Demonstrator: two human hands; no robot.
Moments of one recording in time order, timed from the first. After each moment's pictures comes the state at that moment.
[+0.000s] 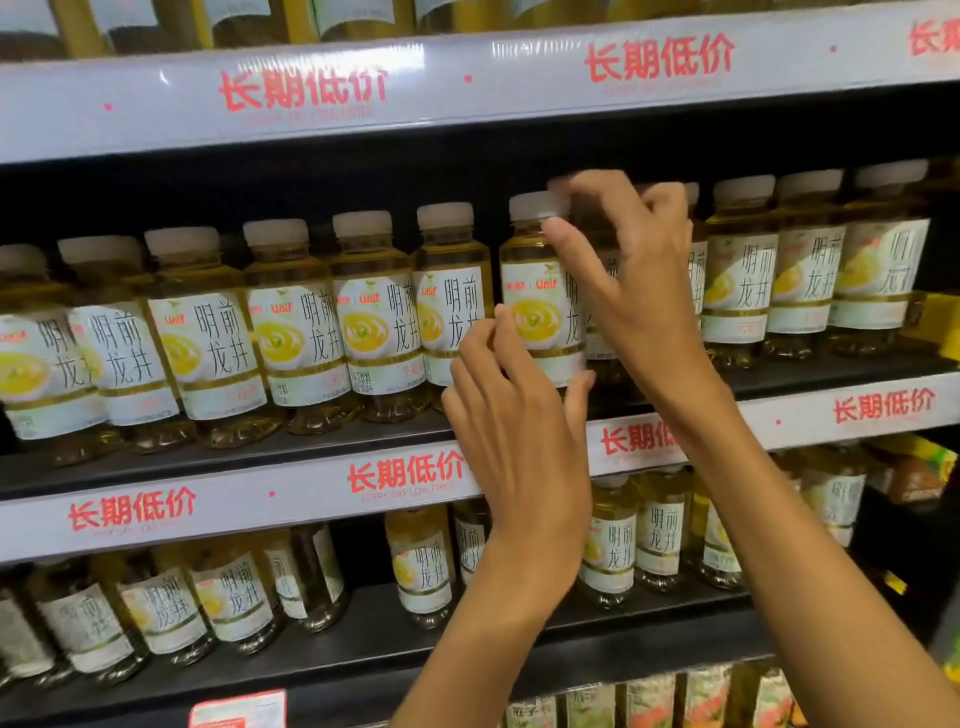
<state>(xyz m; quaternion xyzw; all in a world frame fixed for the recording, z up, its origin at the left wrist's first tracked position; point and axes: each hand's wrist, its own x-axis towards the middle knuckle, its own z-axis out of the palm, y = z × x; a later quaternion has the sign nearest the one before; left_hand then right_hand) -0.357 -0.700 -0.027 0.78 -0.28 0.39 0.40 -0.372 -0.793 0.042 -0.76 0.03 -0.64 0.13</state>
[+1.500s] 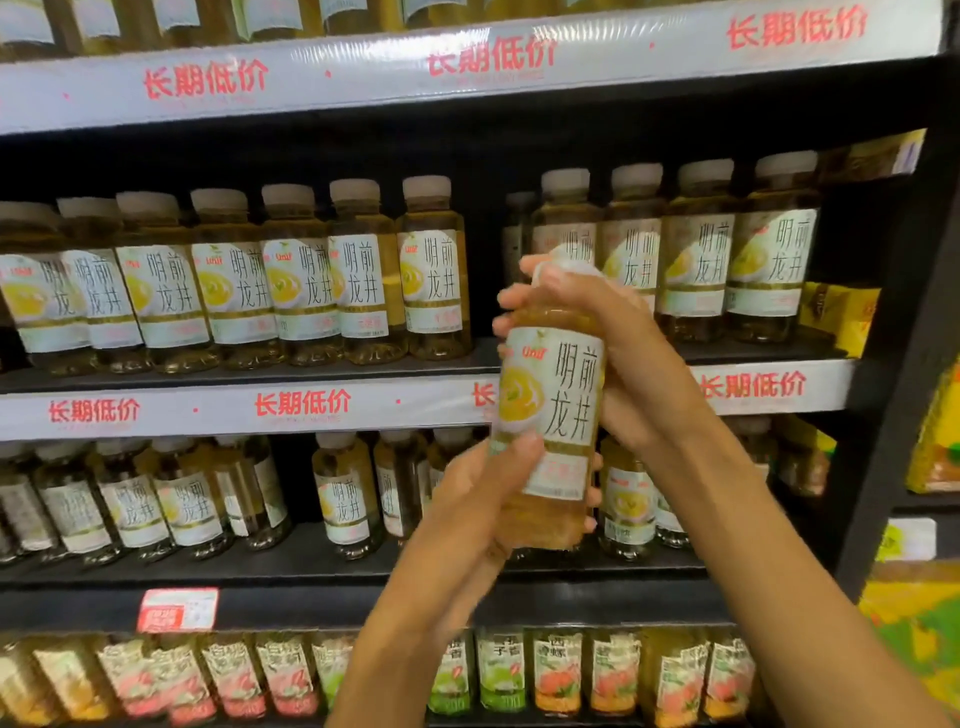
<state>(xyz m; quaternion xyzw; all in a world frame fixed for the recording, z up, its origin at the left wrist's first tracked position) -0.442 -0.691 -0.075 0.47 -0.41 -0.28 0.73 -0.469 -0.831 0.002 -0.59 -0.19 -0.26 0.74</state>
